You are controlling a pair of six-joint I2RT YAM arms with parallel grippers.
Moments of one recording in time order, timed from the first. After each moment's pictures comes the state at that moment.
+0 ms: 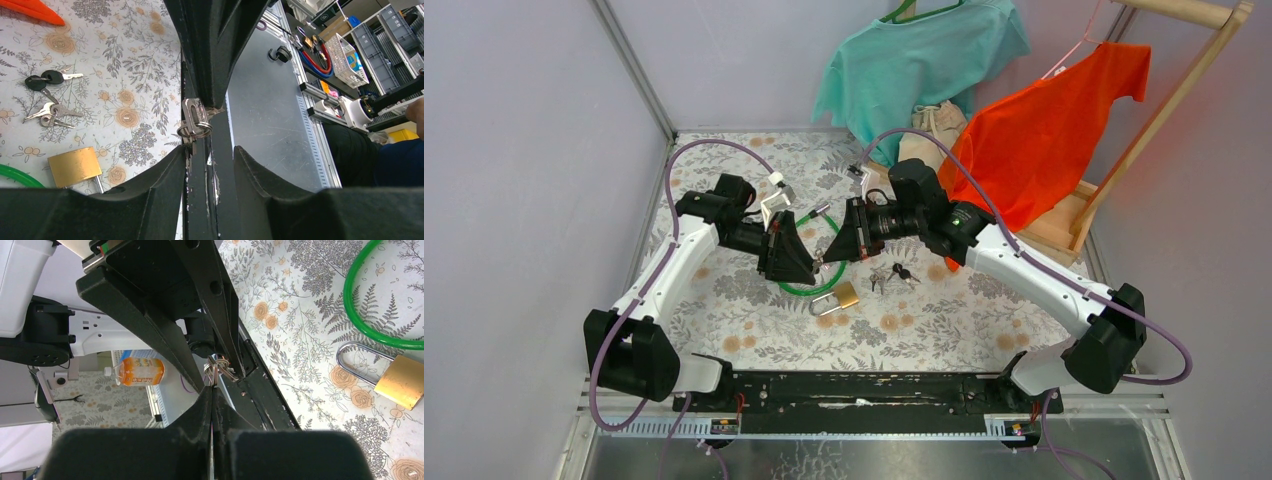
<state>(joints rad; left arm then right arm) -0.21 1.35 1.18 -1.22 1.46 0.82 0.80 1.43 1.31 -0.36 -0.67 0.68</state>
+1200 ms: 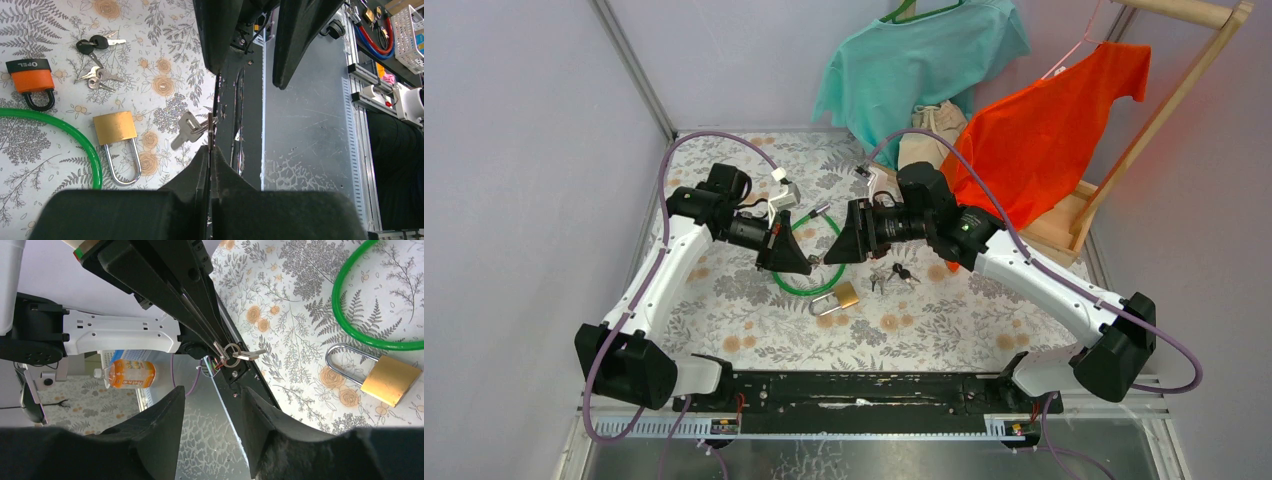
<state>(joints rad) -0.21 1.32 1.26 -1.21 1.22 0.75 0.80 1.38 1.28 -0.36 -0.62 0.65</state>
